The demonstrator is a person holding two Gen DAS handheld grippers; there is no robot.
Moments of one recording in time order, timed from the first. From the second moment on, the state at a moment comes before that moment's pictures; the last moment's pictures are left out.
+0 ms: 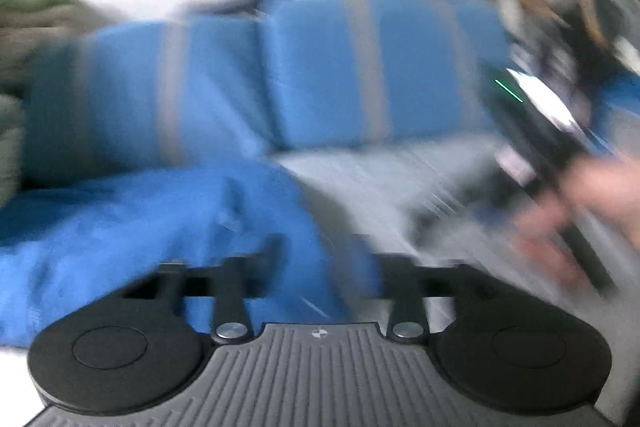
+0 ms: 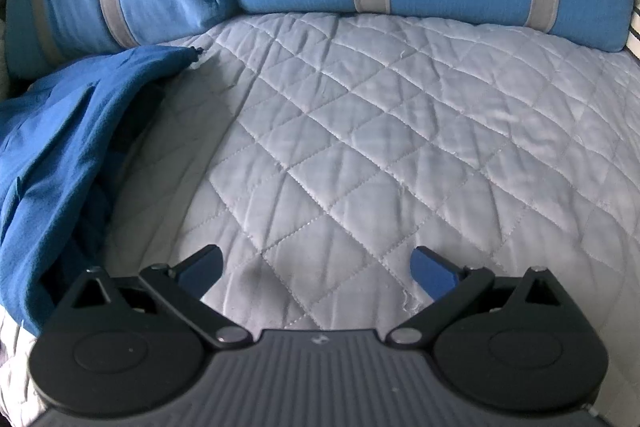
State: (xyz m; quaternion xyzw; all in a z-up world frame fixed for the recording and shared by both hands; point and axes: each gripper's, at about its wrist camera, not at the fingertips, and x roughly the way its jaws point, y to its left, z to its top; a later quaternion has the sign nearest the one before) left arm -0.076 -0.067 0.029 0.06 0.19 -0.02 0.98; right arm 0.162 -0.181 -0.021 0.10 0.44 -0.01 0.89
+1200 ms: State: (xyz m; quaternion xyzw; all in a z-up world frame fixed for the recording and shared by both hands) left arm -0.046 -0.041 -0.023 0.02 0.41 0.01 0.91; right arm 0.162 -0.182 0.010 0.05 0.37 -0.08 0.92
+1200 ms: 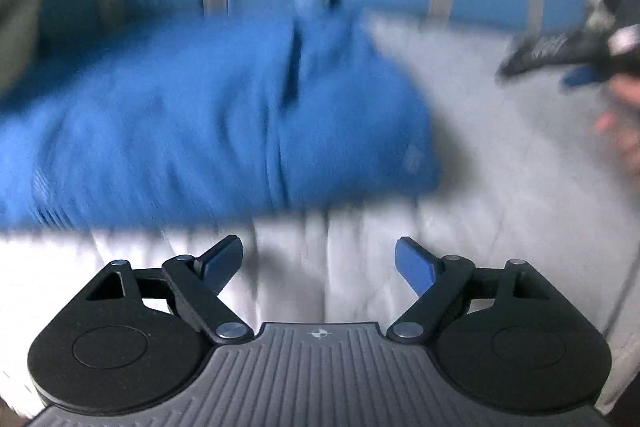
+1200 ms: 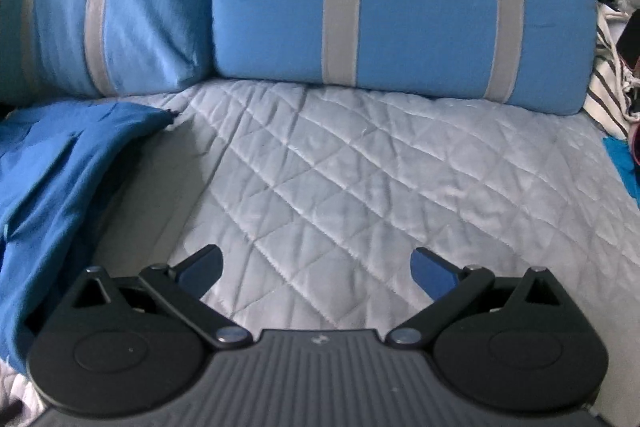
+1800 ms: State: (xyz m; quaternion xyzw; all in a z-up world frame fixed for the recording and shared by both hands) left arm -0.034 -0.045 -0.018 0.00 0.43 0.06 0.90; right arm 0.170 -0.181 -0.028 0.08 0.46 -0.14 0.87
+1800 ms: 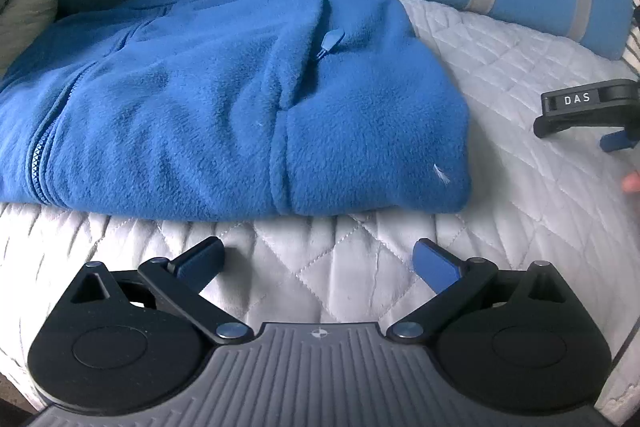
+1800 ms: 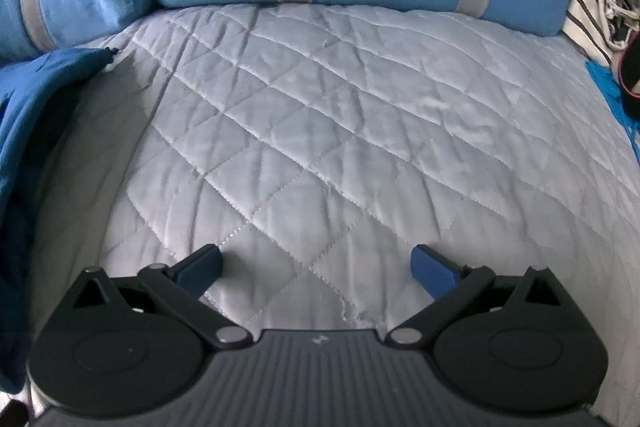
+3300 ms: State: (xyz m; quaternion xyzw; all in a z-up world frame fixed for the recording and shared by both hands) left arm -0.028 -0.048 -0.020 -0.01 0.42 0.07 0.90; right arm 0.161 -0.180 -0.032 0.07 0.43 -0.14 0.89
